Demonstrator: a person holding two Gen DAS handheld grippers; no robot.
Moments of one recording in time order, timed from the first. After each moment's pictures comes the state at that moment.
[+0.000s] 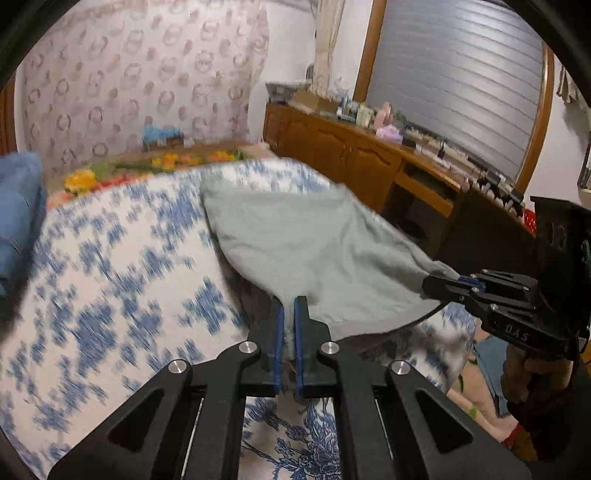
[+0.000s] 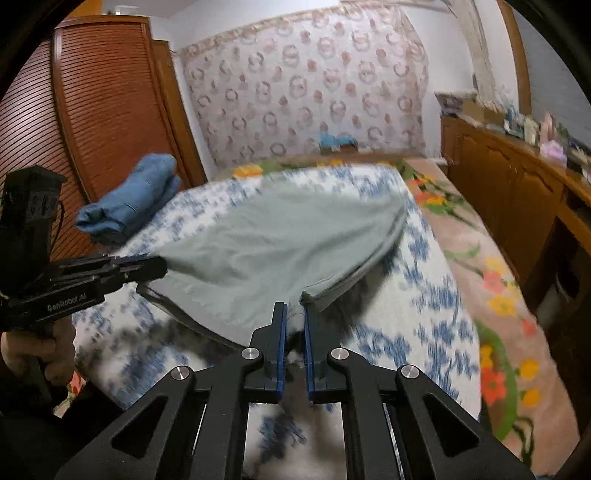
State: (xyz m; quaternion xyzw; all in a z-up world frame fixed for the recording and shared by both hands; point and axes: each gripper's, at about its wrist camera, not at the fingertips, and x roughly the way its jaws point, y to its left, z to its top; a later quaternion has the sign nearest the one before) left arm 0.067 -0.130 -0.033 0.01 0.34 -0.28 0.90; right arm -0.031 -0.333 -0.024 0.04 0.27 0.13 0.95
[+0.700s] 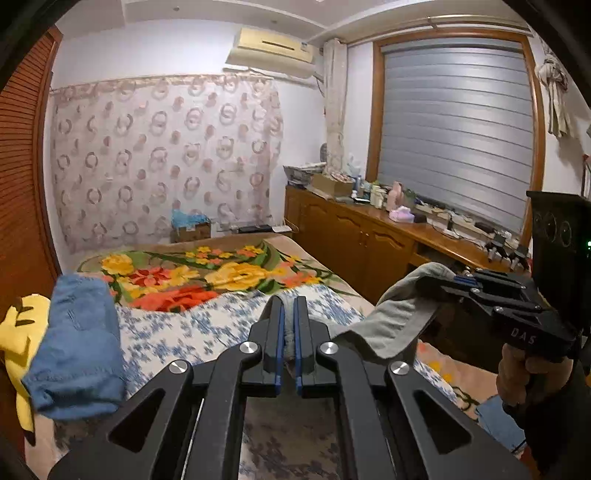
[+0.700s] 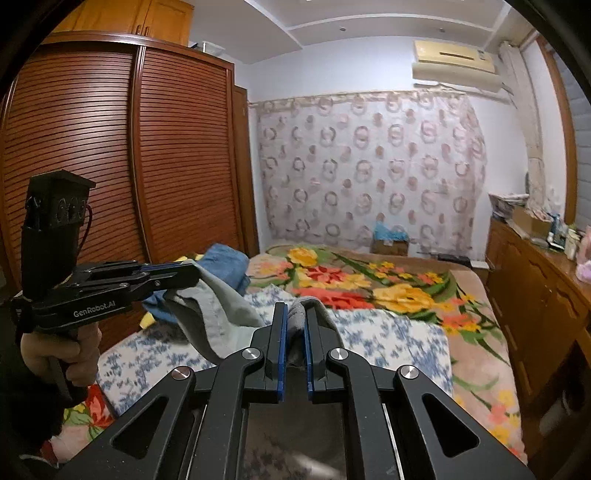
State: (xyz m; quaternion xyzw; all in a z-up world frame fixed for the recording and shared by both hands) left arm 0.072 -0.062 0.121 0.01 0.20 -0.24 0.95; right arm -0.020 -0.282 0.133 -0.02 0.13 0.22 0.97
